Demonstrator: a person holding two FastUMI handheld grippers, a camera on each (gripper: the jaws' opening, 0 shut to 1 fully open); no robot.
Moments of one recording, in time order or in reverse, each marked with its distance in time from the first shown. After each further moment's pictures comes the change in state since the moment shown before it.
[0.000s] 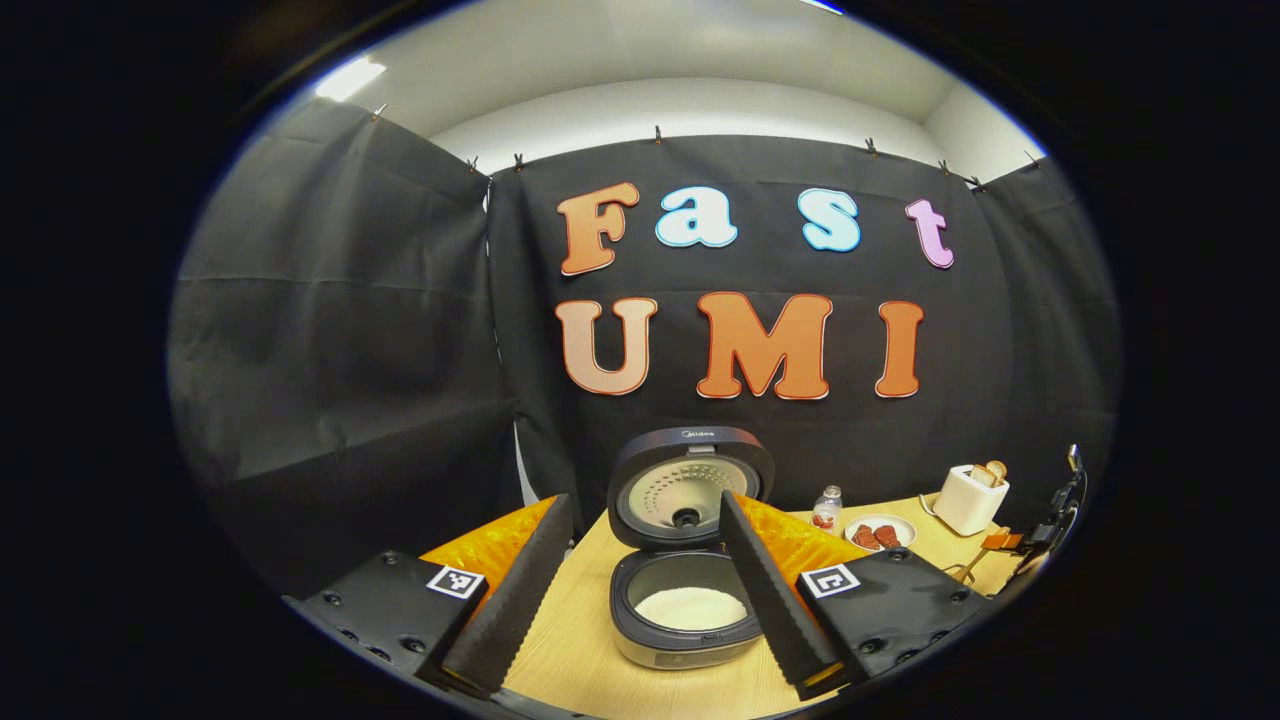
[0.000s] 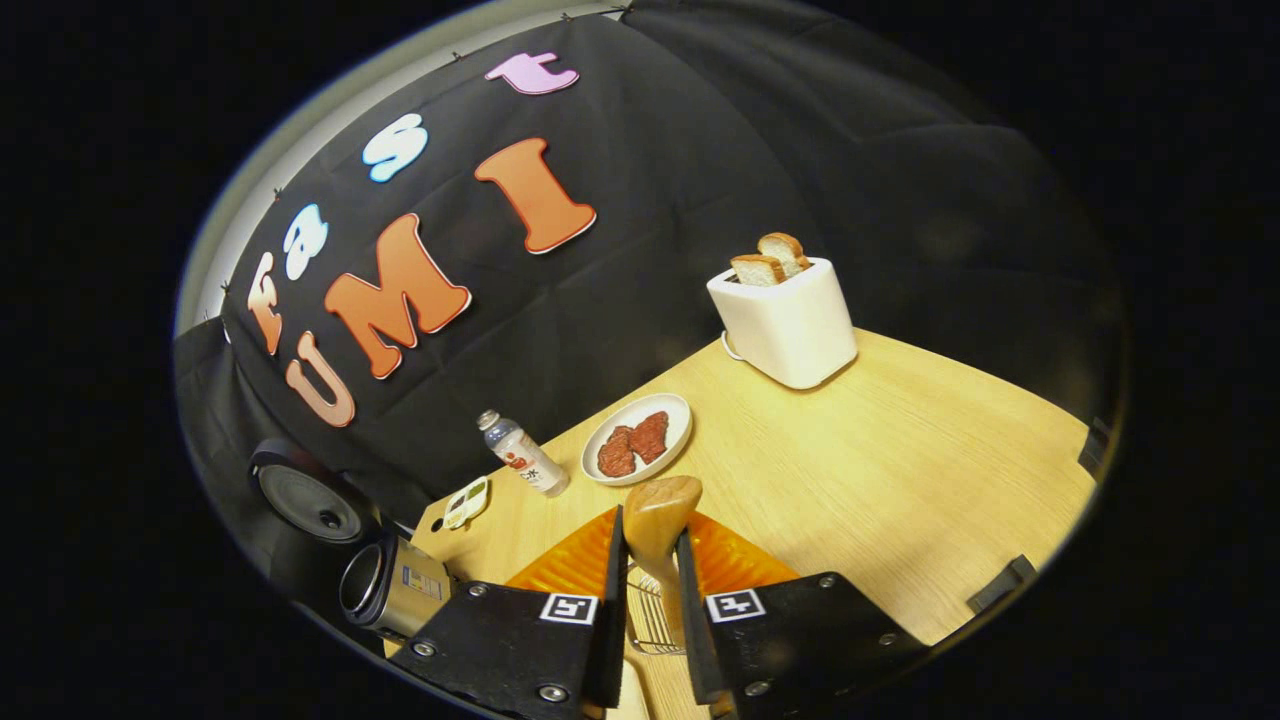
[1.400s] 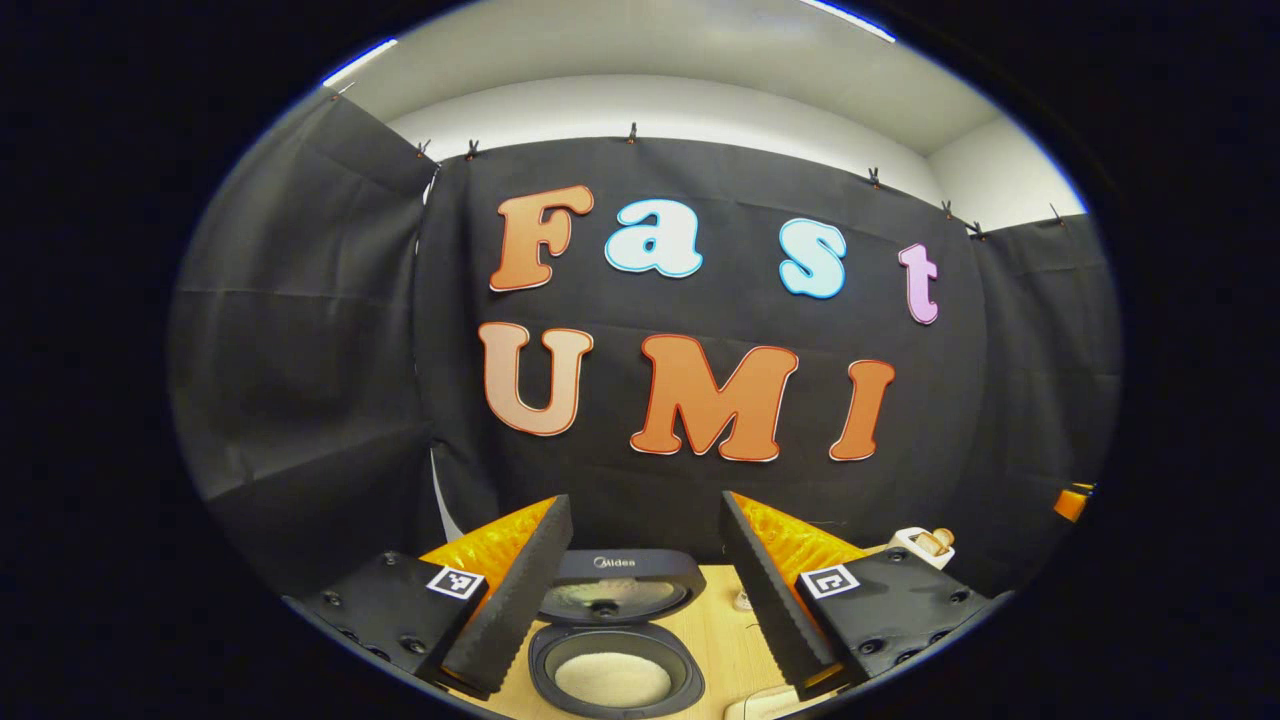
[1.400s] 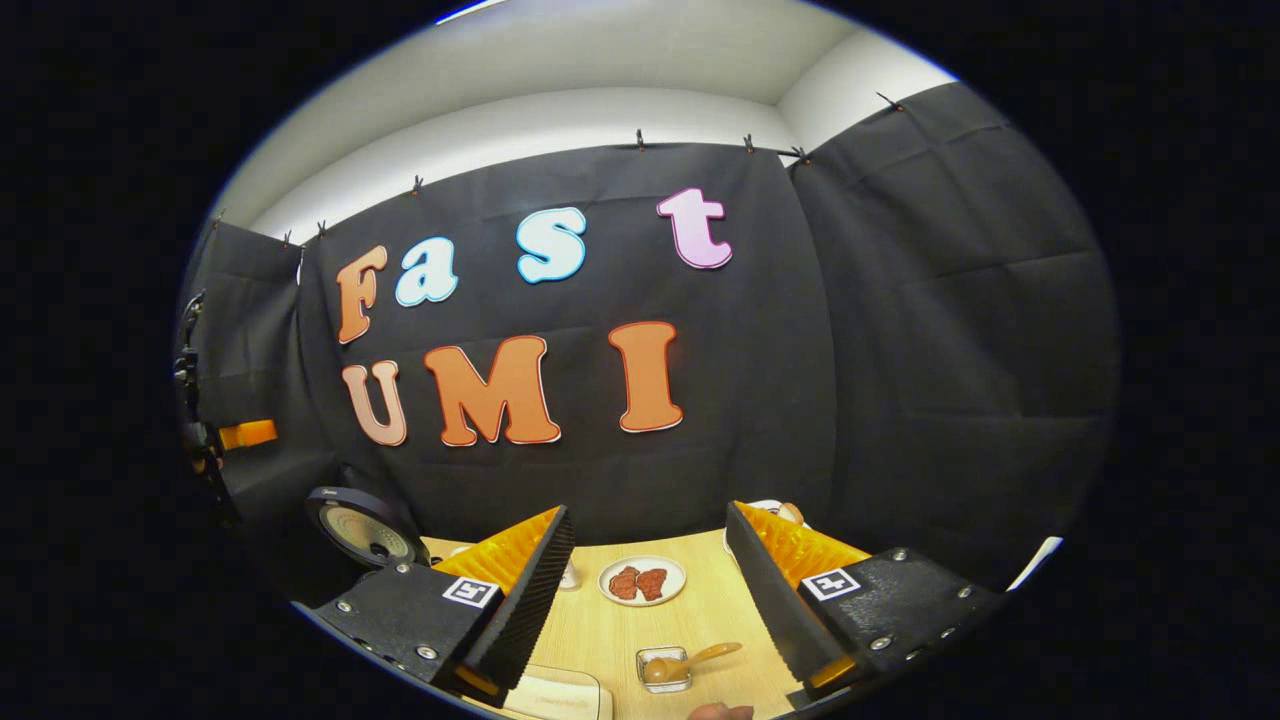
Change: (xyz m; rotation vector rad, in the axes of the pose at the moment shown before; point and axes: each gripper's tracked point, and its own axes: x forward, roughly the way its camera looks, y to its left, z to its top) left arm 0.155 -0.072 0.105 -0.091 0.019 -0.176; right arm -0.218 0.156 0.224 -0.439 -0.372 0.043
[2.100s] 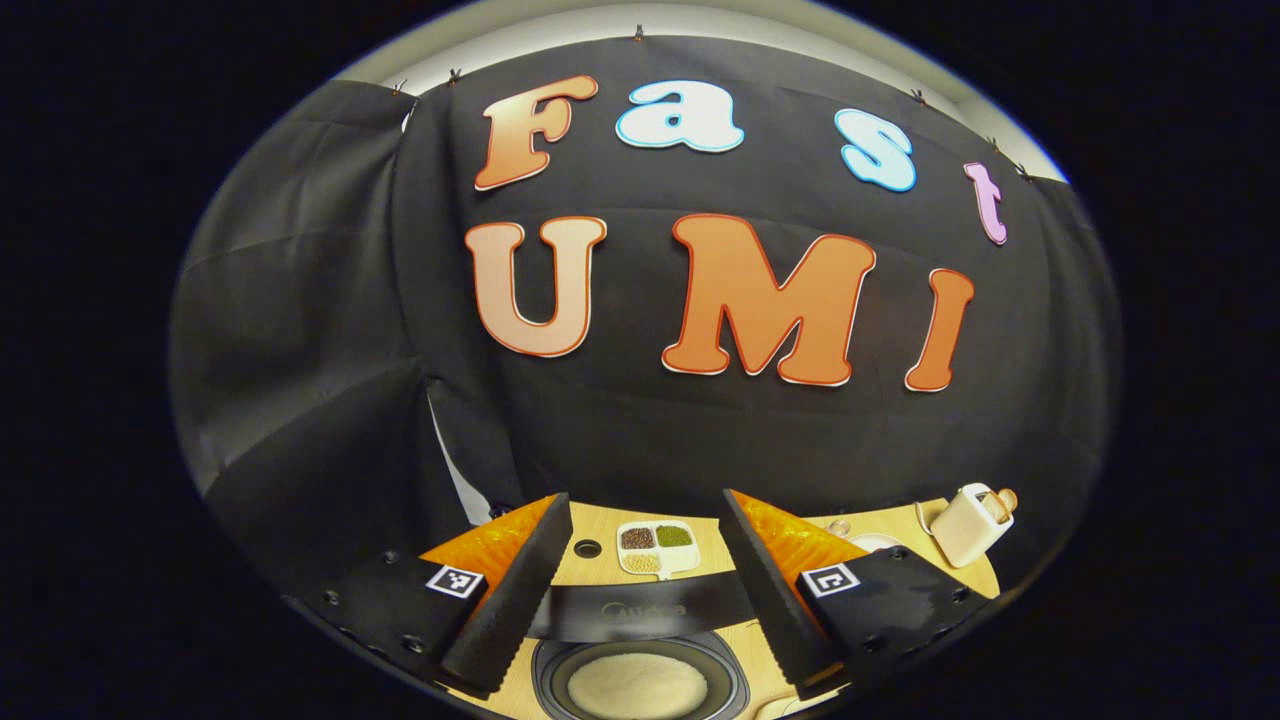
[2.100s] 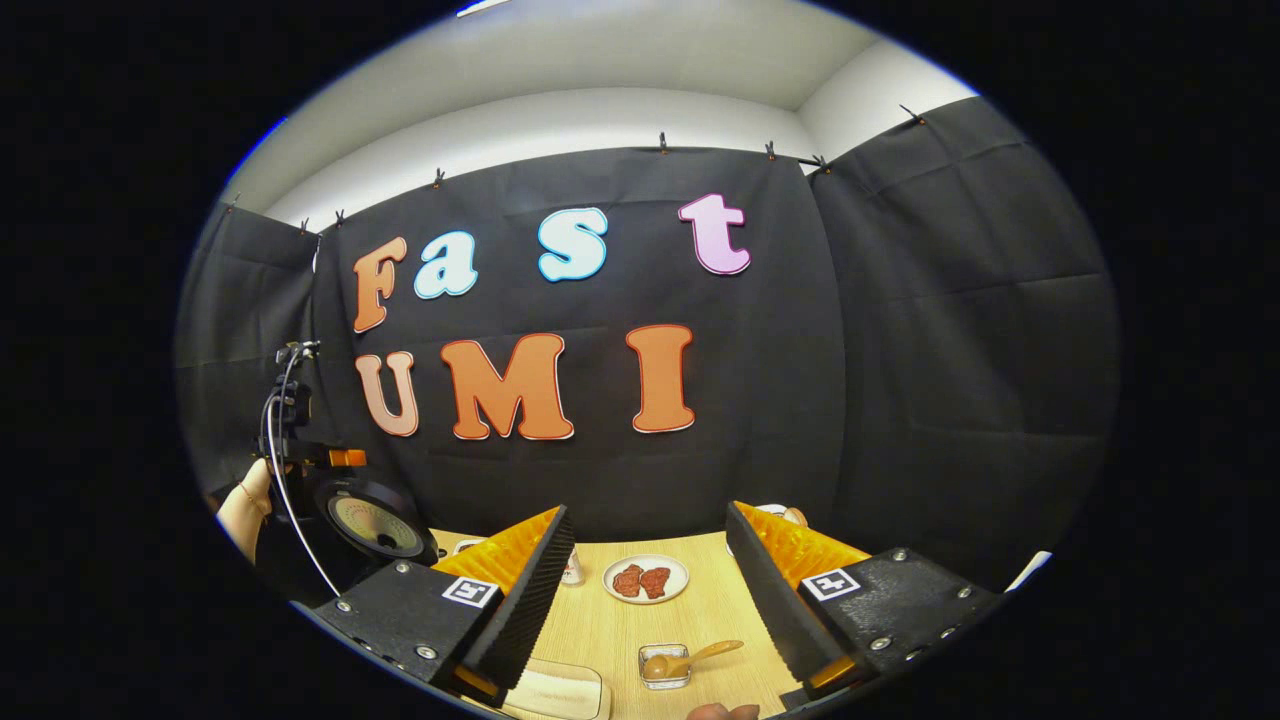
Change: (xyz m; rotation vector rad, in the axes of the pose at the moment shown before) left arm 0.130 0.039 -0.098 0.024 0.260 0.081; right arm -0.007 0.012 -0.001 -0.018 0.009 0.028
